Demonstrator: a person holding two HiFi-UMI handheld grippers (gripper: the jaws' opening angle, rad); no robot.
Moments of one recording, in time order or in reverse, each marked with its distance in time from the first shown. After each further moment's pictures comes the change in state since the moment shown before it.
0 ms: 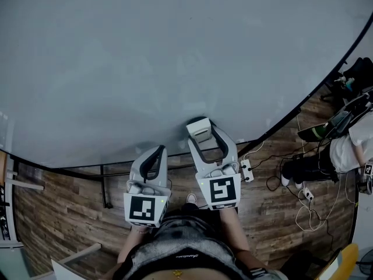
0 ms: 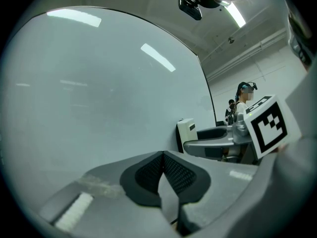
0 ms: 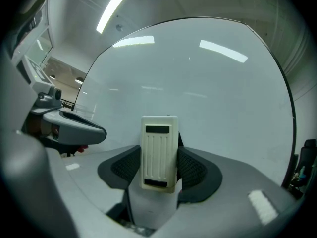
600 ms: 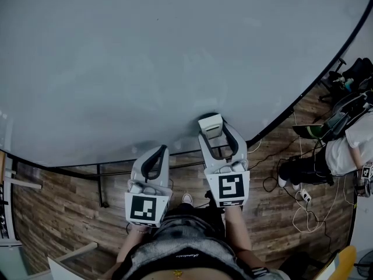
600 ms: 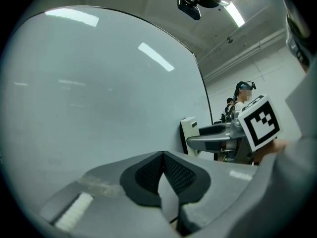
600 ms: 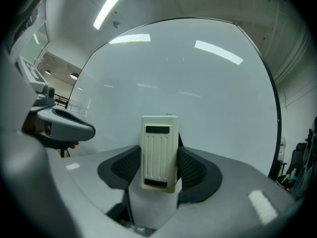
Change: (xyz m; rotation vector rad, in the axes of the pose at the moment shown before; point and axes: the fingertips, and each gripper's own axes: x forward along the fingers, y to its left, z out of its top) left arm 0.041 -0.037 0.004 -0.046 0.023 -0.006; right arm -0.006 -0.078 -0.012 -0.016 0.005 -0.061
